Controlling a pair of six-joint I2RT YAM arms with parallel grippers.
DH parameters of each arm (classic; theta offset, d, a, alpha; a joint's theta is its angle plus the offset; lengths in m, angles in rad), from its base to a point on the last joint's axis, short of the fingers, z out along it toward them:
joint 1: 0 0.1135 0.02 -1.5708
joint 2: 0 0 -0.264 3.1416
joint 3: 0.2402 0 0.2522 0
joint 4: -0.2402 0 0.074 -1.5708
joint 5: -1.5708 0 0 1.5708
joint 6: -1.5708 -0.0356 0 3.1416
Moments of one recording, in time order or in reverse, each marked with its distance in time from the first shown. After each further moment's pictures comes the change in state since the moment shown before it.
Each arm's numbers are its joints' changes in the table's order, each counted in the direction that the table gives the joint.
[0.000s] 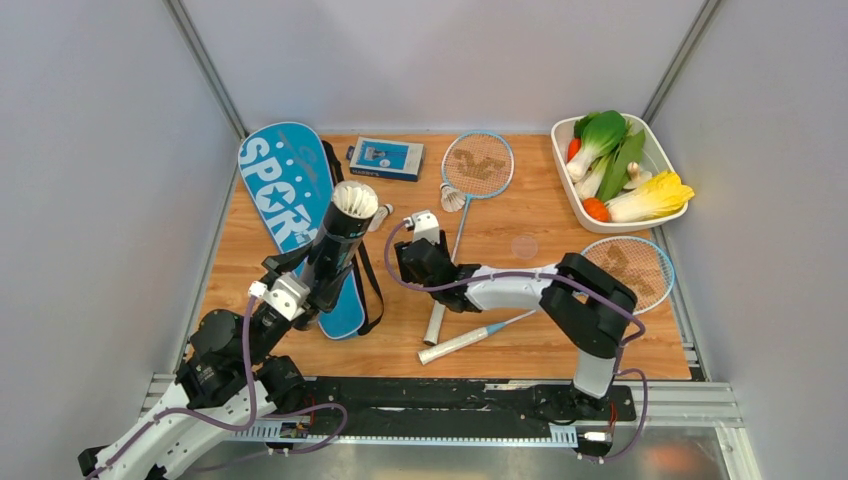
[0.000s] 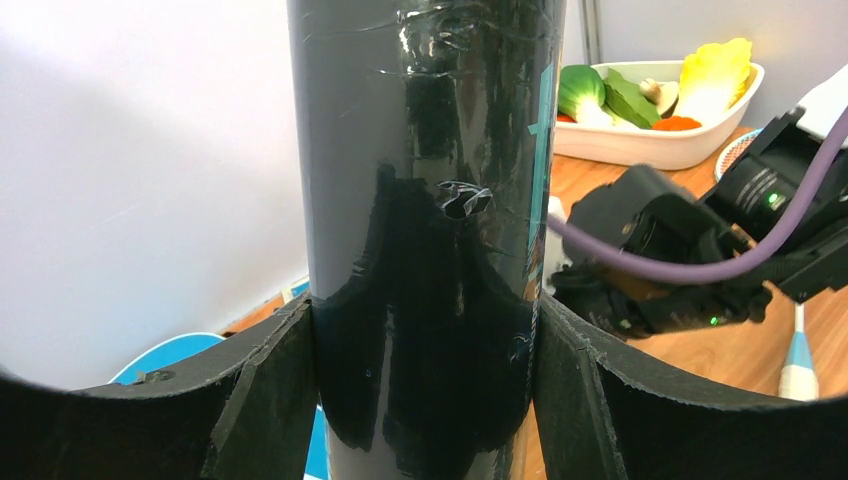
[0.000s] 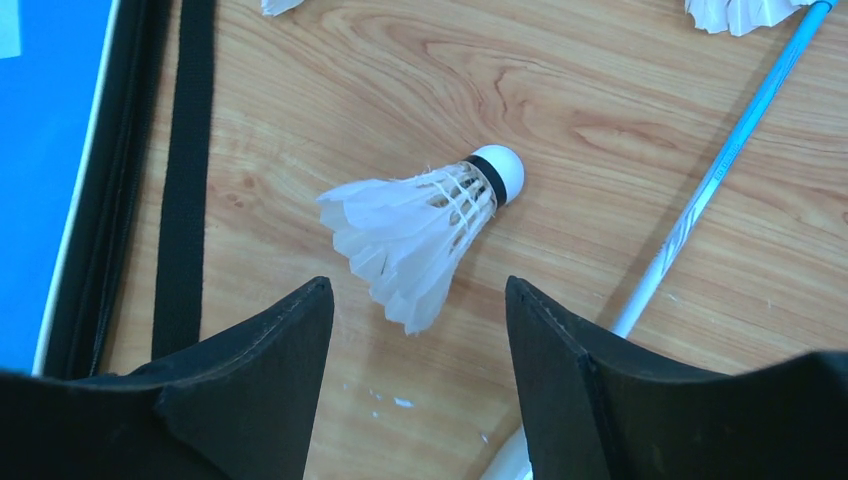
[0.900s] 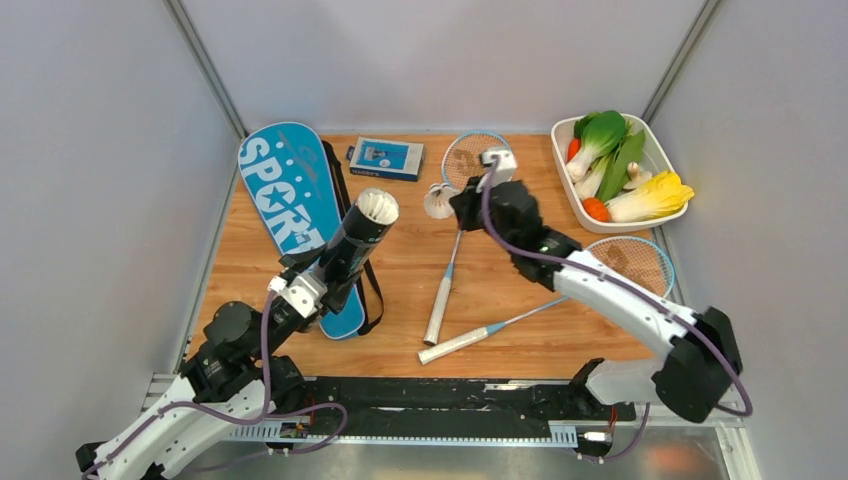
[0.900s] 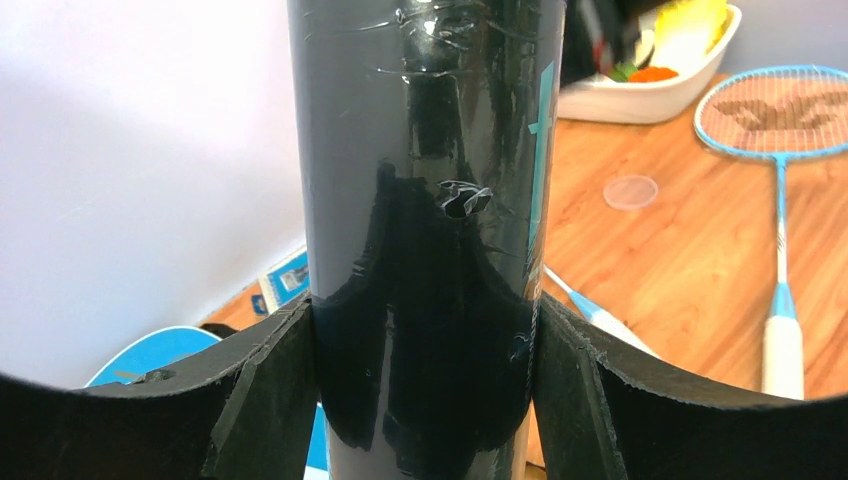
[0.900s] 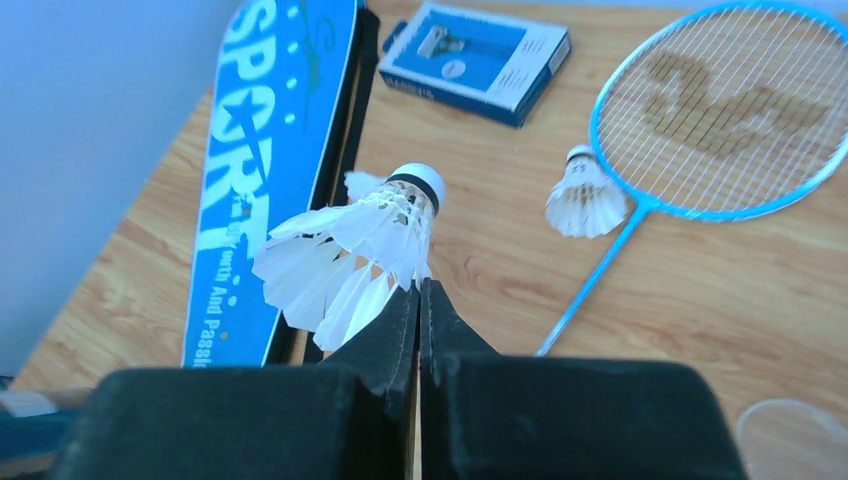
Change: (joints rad) left arm 0.000 0.043 -0.003 -0.026 -0.034 -0.007; right arm -0.215 -0.440 0.043 -0.153 0.229 0.029
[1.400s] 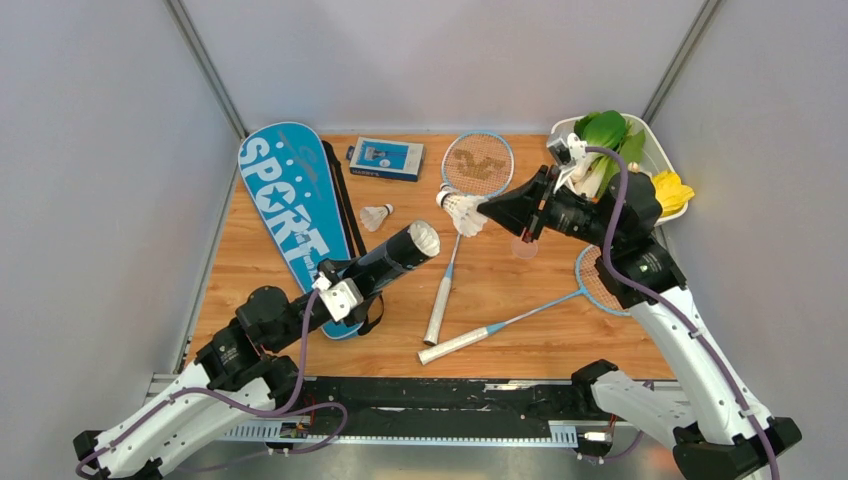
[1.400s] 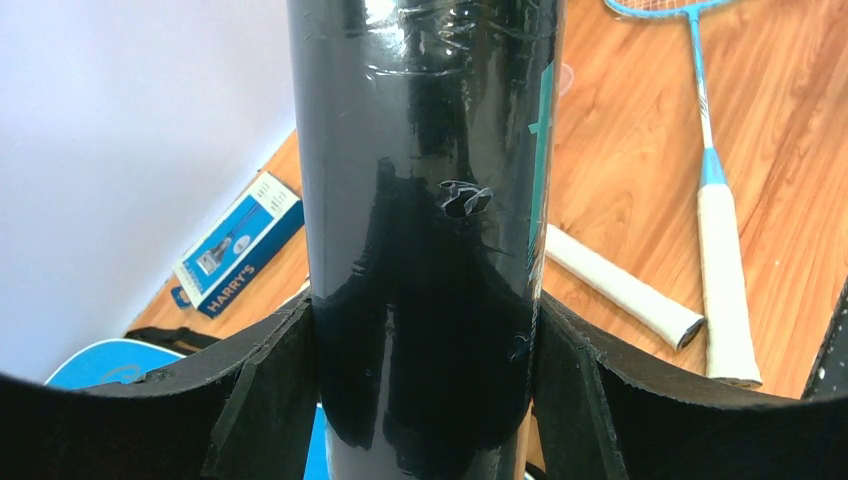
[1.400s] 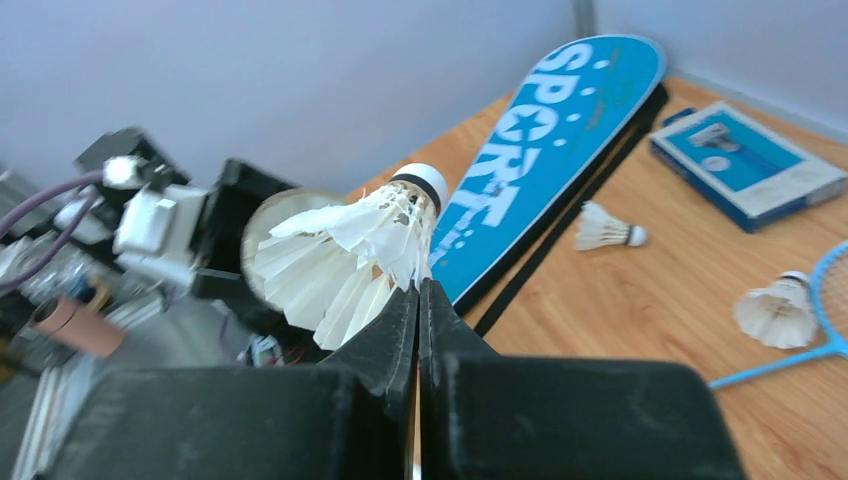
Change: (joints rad) left arm 0.000 0.143 0.005 -0.119 -0.171 -0.050; right arm -0.358 -0.387 0.115 -0.187 0.906 0.008
